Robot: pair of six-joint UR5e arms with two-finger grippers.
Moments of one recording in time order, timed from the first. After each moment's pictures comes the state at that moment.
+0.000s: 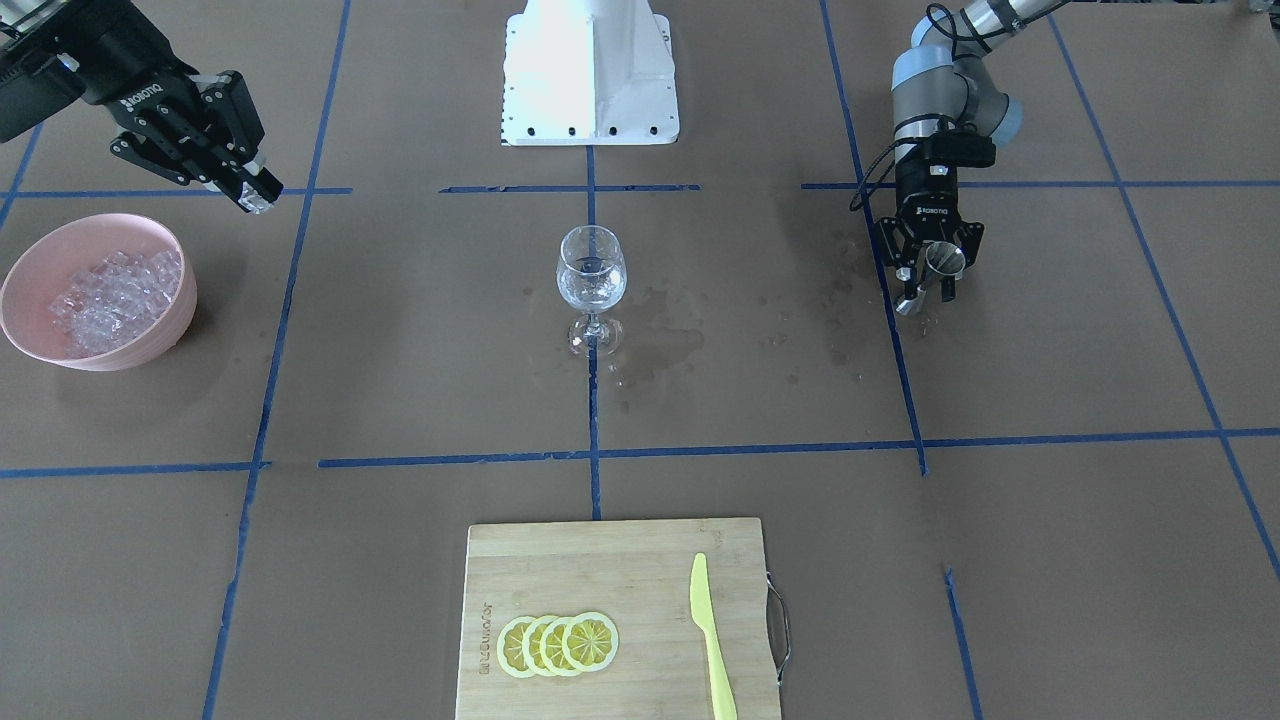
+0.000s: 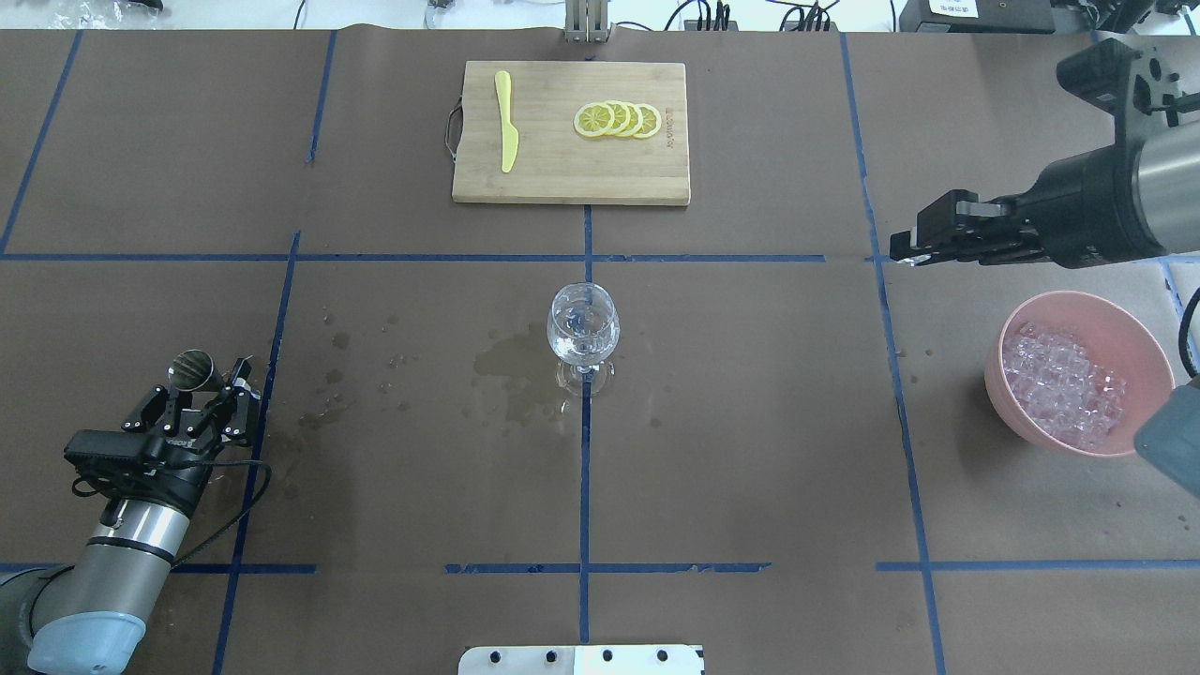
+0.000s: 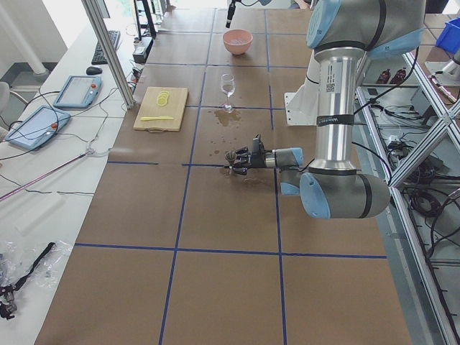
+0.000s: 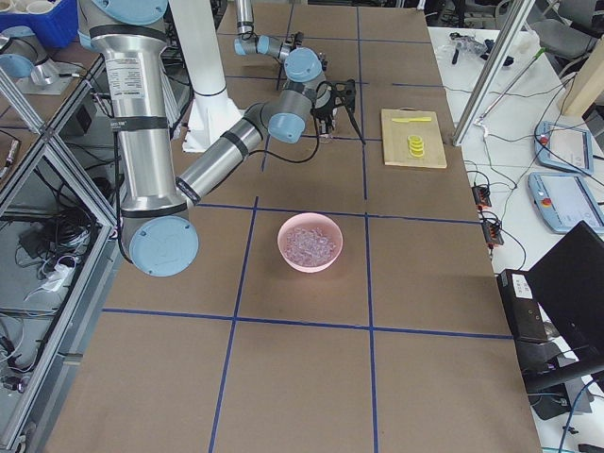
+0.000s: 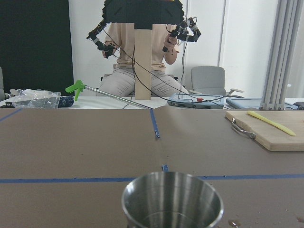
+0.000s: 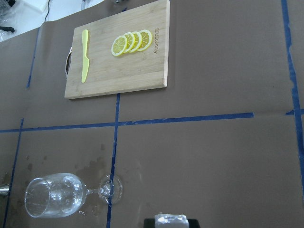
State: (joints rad) left arm -0.11 -1.53 -1.52 -2.87 -0.36 -1.17; right arm 0.93 -1.45 2.20 -1.13 2.18 1.23
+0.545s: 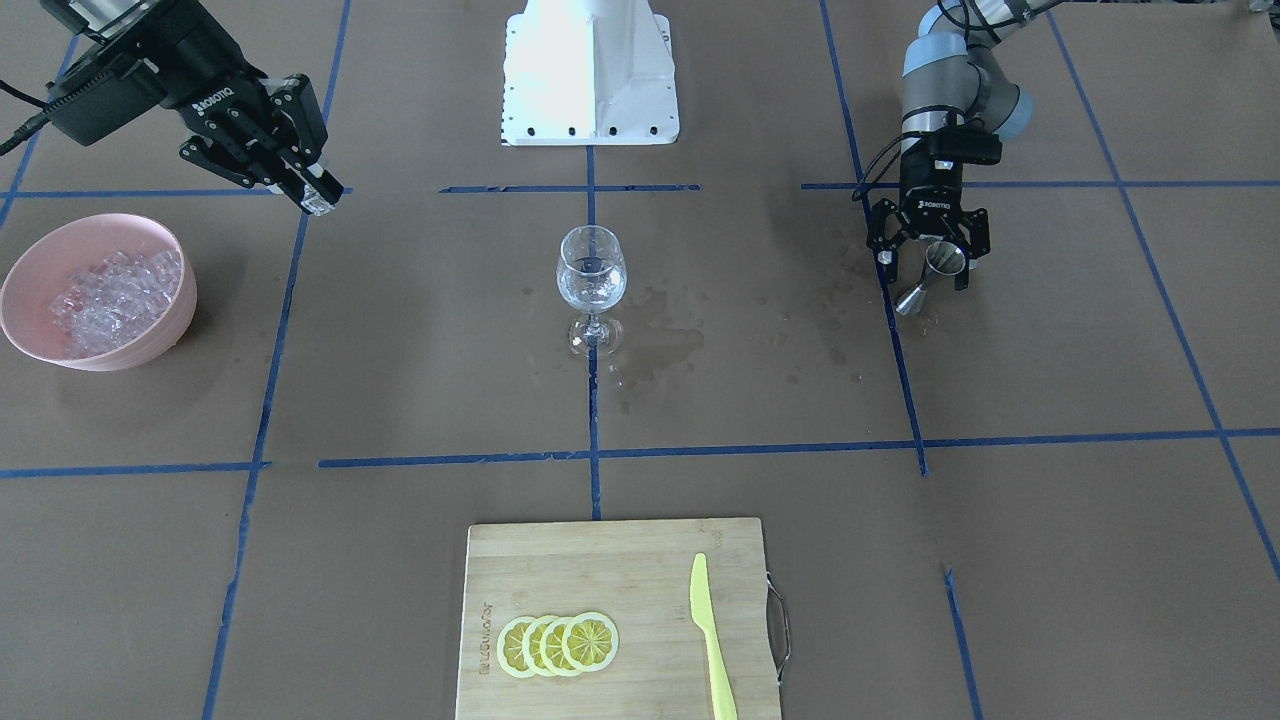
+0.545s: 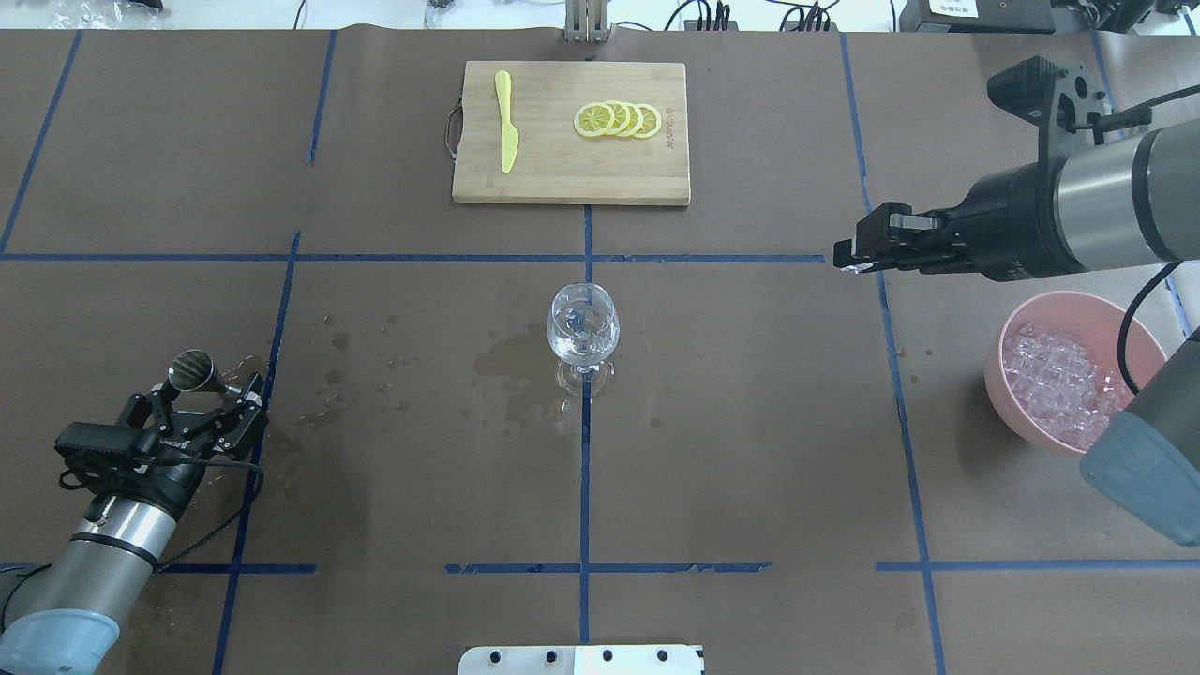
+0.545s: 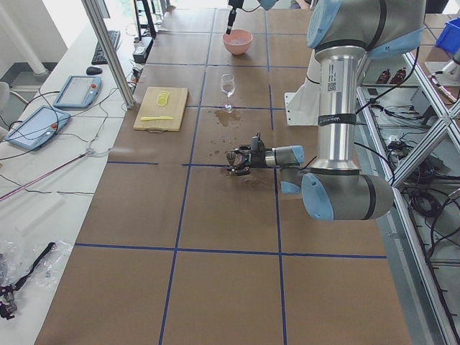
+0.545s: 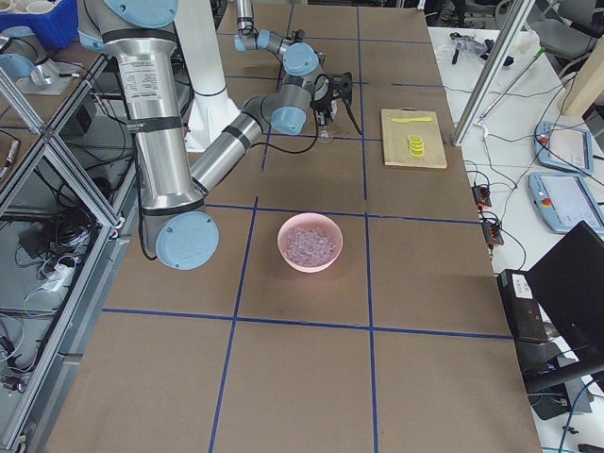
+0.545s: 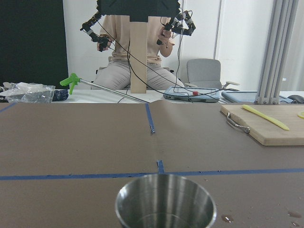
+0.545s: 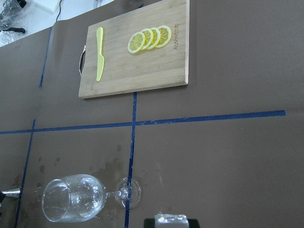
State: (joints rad) left arm -0.12 -1.47 -1.59 -2.88 -0.47 -1.15; right arm 0.84 -1.39 2.19 -1.14 2.09 1.27
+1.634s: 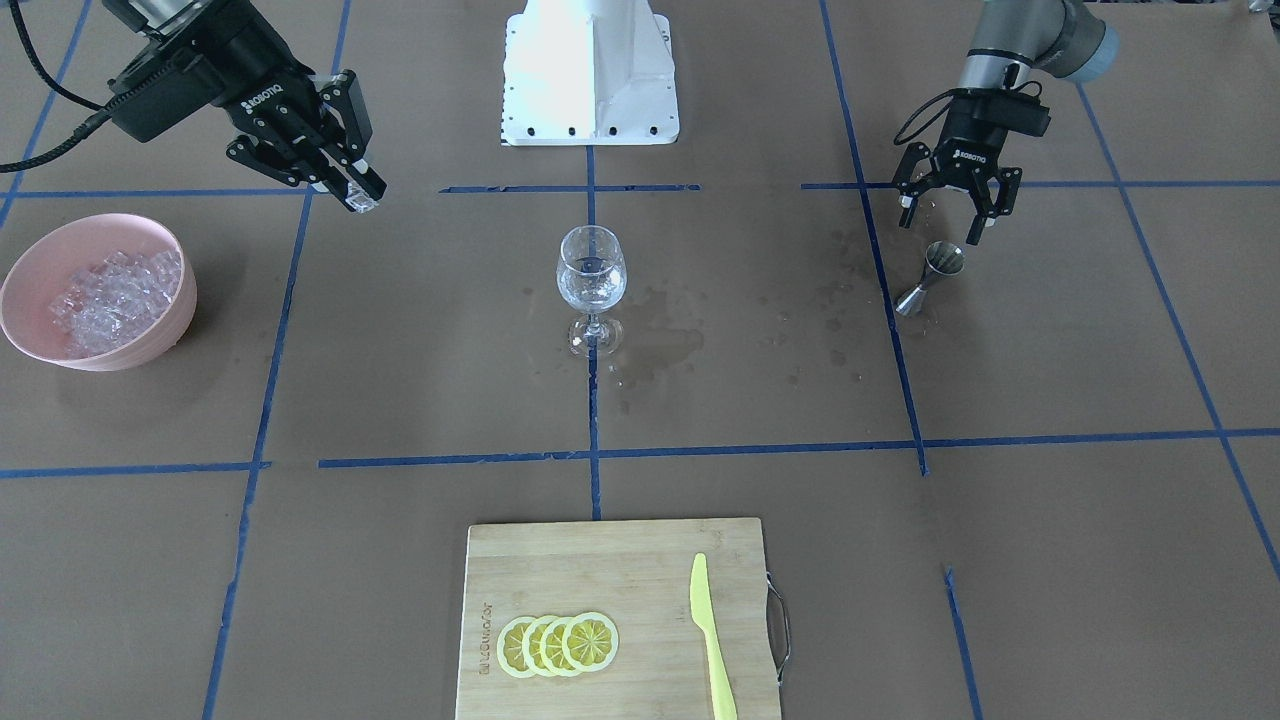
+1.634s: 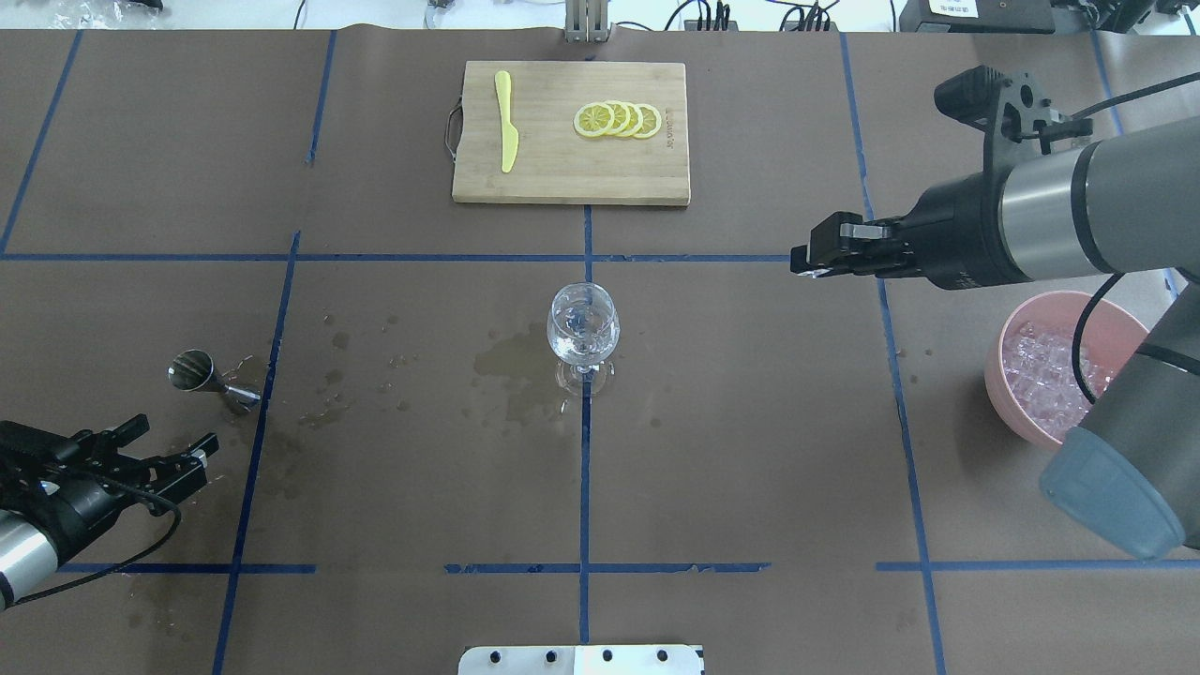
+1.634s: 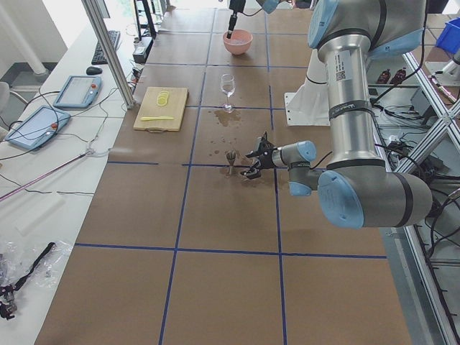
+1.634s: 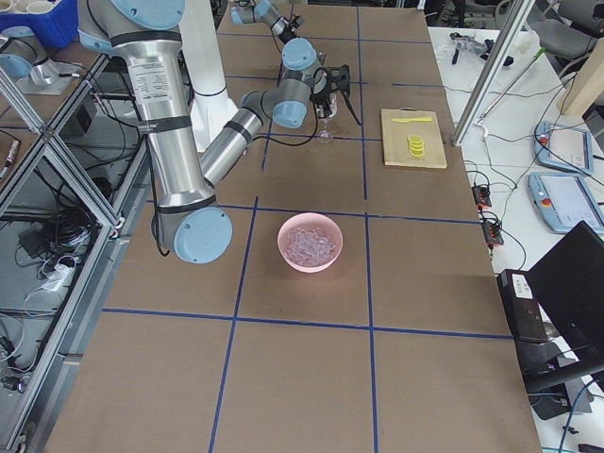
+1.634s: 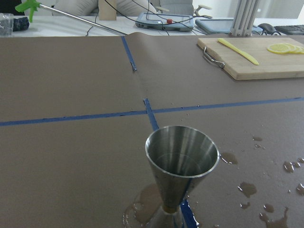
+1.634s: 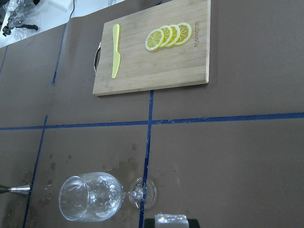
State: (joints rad) left arm -0.12 -1.18 -1.87 -2.87 -0.90 -1.13; right arm 0.78 -1.33 2.17 -1.15 2.04 1.27
